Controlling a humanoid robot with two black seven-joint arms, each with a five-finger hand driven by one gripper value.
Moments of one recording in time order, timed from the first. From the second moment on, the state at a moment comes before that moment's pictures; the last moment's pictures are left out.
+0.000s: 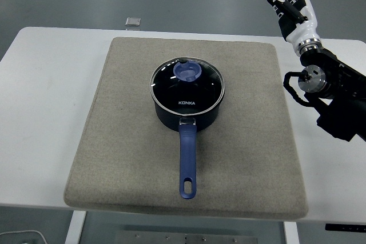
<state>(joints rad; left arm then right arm) 0.02 0.00 -0.01 -0.10 0.12 -0.05 -0.14 1.09 -0.08 0.31 0.37 0.29 0.12 0.49</state>
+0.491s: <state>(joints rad) 0.02 0.00 -0.01 -0.10 0.12 -0.05 -0.14 1.09 -0.08 0.31 0.37 0.29 0.12 0.49</state>
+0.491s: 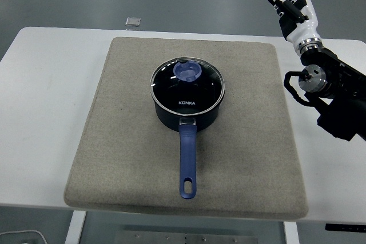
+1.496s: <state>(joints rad) 0.02 0.00 -0.01 -0.10 0.12 -0.05 -0.14 1.09 -0.10 0.31 0.37 0.29 0.11 0.50</state>
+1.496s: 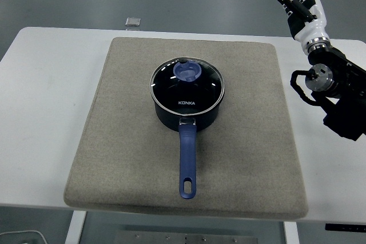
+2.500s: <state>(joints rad) 0.02 0.00 -0.01 -0.10 0.12 -0.05 -0.14 1.09 -0.13 0.30 0.37 0.27 0.11 0.50</state>
